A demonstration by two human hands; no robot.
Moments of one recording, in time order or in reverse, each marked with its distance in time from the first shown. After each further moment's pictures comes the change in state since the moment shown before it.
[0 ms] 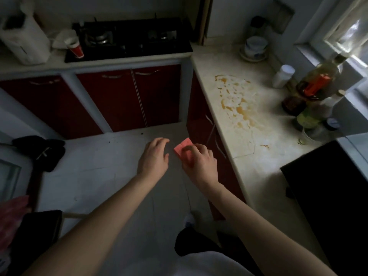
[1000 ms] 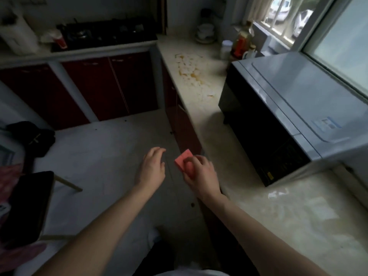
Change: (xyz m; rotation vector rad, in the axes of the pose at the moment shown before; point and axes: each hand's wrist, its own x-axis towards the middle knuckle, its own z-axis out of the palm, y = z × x) left_hand -0.347 0.158 0.060 -0.043 0.028 0.090; right_hand -0.384 0.115 -0.095 0.083 -0.018 0.028
